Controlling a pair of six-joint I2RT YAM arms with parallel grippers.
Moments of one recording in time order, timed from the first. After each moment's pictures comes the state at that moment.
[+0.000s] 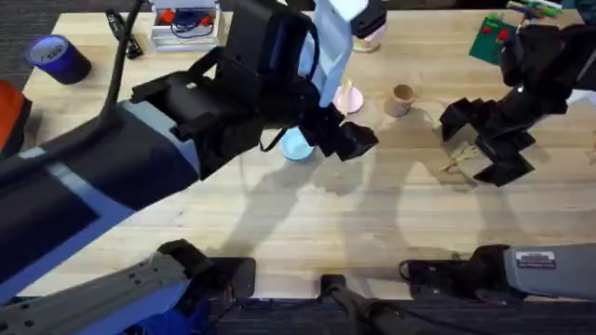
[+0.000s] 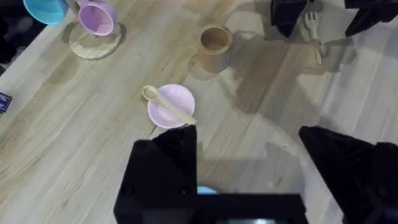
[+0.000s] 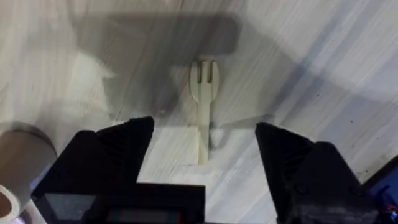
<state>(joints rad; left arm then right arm) -0.62 1.21 0.84 -0.26 0.32 0.29 -0.14 1.56 0.98 -0.99 0.12 1.05</state>
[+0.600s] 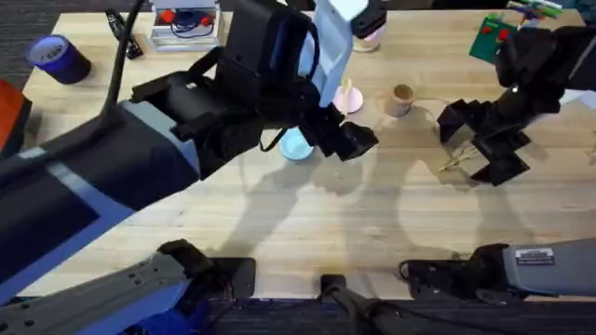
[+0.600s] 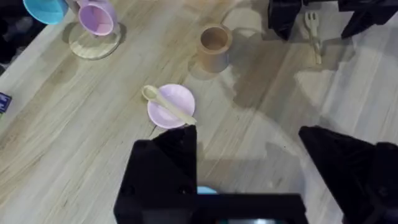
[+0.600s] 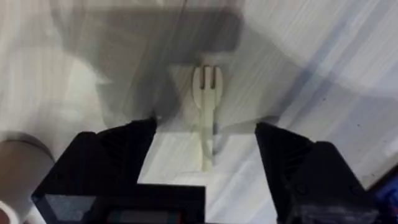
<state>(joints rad) -0.62 1.21 0.84 -0.26 0.32 0.29 -0.14 1.61 0.98 -0.97 0.11 1.05</state>
